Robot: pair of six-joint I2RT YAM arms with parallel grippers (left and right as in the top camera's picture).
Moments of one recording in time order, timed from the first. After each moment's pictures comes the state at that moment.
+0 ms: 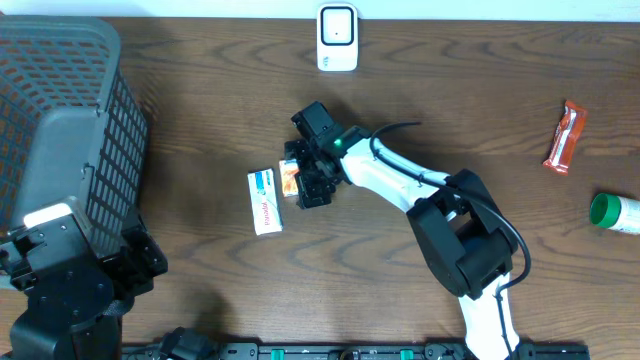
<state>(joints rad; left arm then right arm) -0.40 0.67 1.39 -1.31 -0.61 -0.43 0.66 2.16 1.50 -0.52 -0.33 2.01</state>
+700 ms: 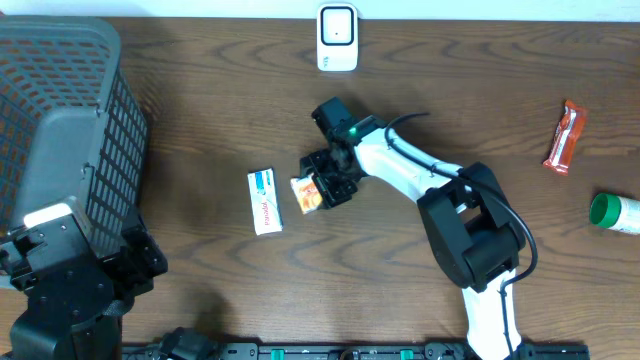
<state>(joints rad) -0.40 0.67 1.39 -1.31 -0.61 -0.43 0.58 2.17 1.51 -0.72 -0.44 1.66</state>
